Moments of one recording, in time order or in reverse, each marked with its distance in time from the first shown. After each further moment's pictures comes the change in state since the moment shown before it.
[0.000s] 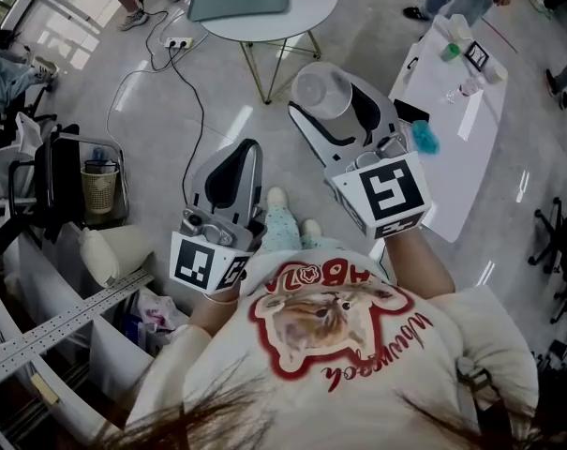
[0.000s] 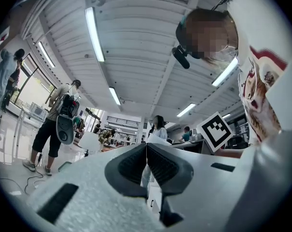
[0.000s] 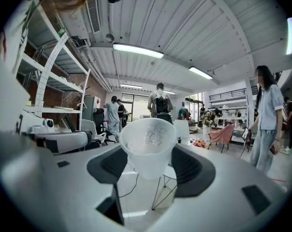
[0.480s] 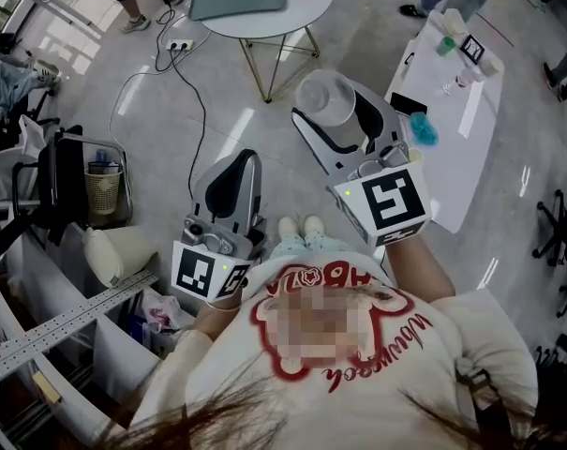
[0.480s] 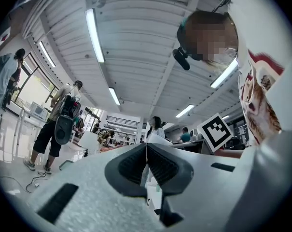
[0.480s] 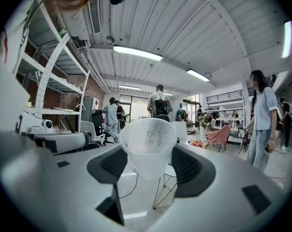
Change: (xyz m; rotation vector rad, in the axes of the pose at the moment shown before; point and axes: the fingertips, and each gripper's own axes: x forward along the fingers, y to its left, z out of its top) left arm -0.037 -0.023 0.013 -0.013 0.001 -0.002; right arm -0.036 0.026 0.008 0.011 -0.015 -0.024
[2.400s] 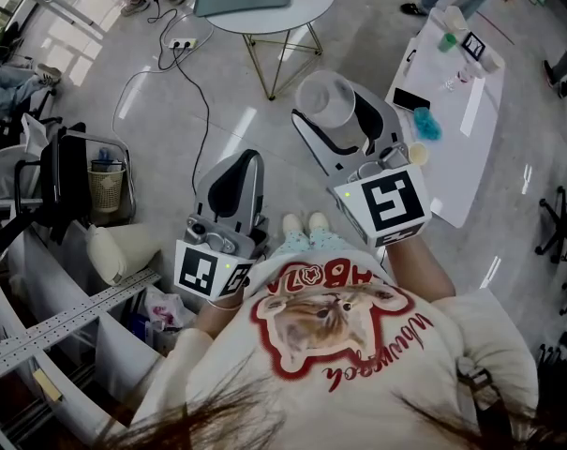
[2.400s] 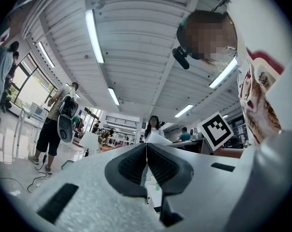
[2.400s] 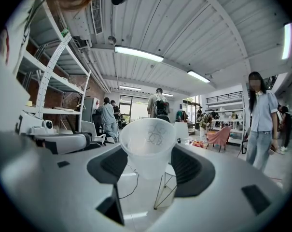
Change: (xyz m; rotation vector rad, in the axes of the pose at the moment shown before) left arm -0.025 -0.002 0.003 0.007 0.002 -0.011; right arm -0.009 0.026 0.002 -0.012 -0.011 -0.009
